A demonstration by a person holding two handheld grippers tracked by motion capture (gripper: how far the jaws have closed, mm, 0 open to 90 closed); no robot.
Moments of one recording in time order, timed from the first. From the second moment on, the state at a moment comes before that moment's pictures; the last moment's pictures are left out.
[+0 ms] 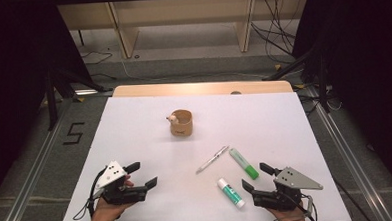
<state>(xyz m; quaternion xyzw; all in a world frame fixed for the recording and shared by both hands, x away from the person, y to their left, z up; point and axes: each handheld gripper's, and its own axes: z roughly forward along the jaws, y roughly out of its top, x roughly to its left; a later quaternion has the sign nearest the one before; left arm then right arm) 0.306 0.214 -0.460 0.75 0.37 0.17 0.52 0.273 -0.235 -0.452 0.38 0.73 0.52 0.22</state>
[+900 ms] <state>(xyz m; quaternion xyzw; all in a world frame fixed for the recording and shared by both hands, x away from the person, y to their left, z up) 0.346 0.218 -0.456 0.74 0.43 0.15 0.50 0.274 -0.236 -0.450 0.38 0.73 0.52 0.22</state>
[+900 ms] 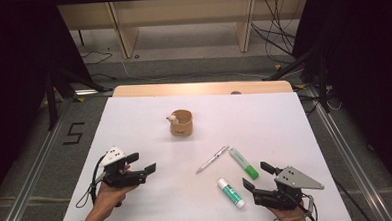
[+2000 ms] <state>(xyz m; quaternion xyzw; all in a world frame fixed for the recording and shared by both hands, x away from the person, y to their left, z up) 0.483 0.185 -0.470 0.71 0.53 0.16 0.44 0.274 -0.237 -0.450 0.38 0.73 0.53 0.22</state>
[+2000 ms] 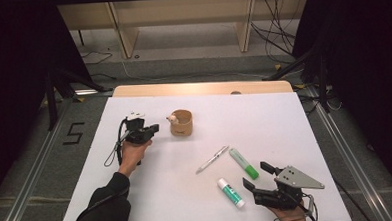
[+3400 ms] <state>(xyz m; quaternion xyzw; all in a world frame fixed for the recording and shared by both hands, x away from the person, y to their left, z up) 0.510 0.112 -0.480 0.75 0.51 0.15 0.40 0.276 -0.234 -0.452 0.37 0.74 0.52 0.21</state>
